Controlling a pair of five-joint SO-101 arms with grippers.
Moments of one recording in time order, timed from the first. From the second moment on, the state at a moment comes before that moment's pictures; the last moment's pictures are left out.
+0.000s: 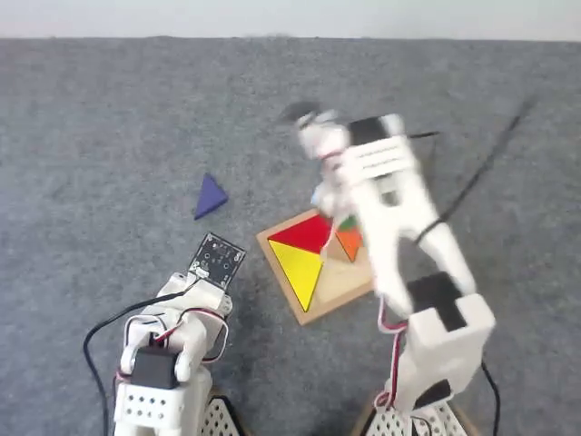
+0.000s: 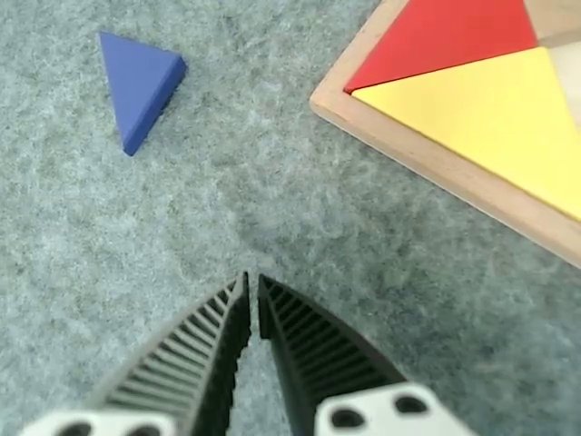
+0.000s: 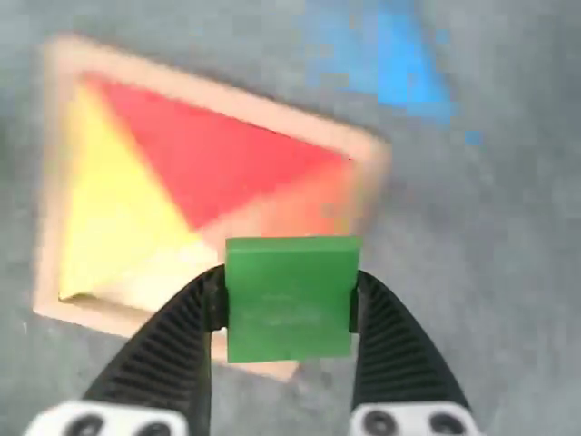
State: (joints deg) left arm 1.1 -103.1 97.1 72.0 -15.3; right arm -24.3 15.1 -7.4 84.7 28.1
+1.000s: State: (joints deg) left arm 1.1 -103.1 97.1 72.0 -15.3; right arm -27.4 -12.0 33.5 60.8 9.1
